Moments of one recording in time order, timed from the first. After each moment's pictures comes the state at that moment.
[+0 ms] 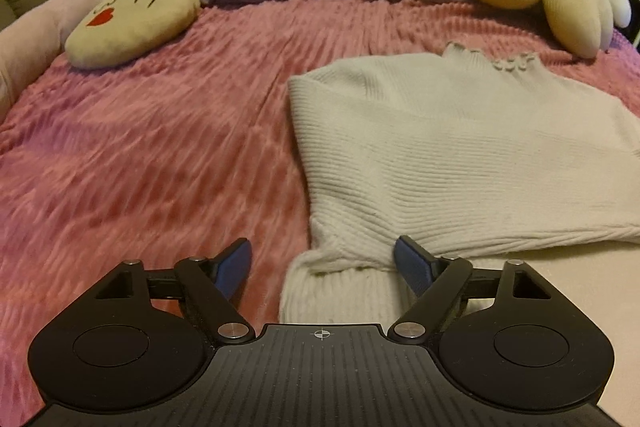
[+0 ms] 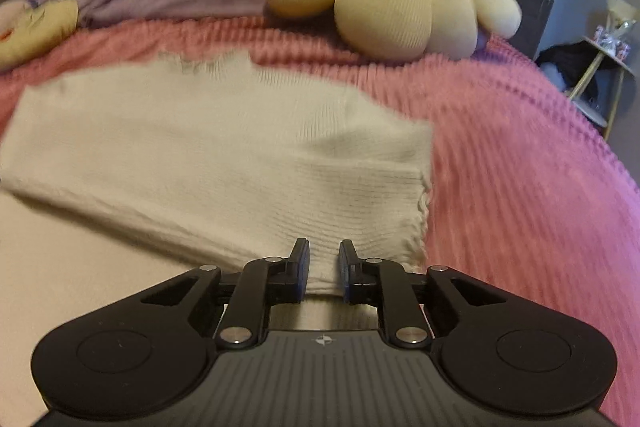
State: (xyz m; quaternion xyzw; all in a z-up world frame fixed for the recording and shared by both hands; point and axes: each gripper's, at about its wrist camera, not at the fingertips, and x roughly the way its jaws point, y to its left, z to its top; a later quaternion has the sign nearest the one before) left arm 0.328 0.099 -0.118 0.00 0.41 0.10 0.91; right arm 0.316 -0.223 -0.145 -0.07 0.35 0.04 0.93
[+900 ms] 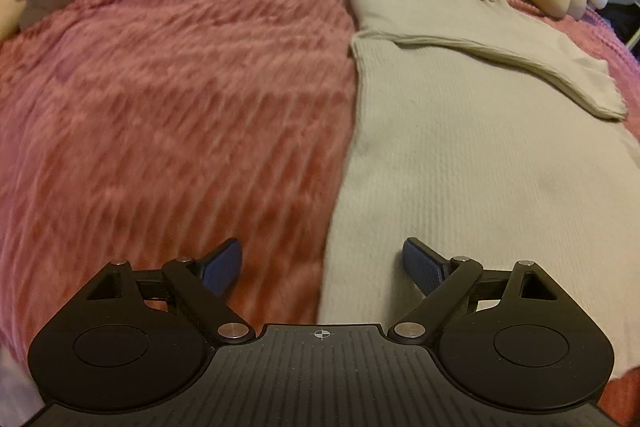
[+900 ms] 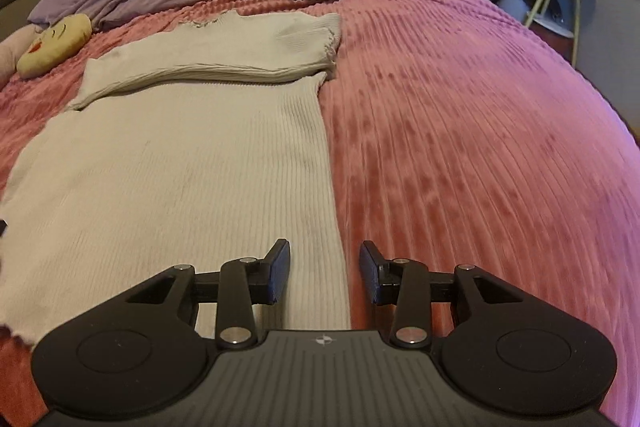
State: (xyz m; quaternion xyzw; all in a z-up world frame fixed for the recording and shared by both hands) left arm 0.110 0.106 -0.106 -0.07 0.46 0.10 0.88; right arm 0.092 -0.288 -0.121 0.03 0.40 0.02 0.91
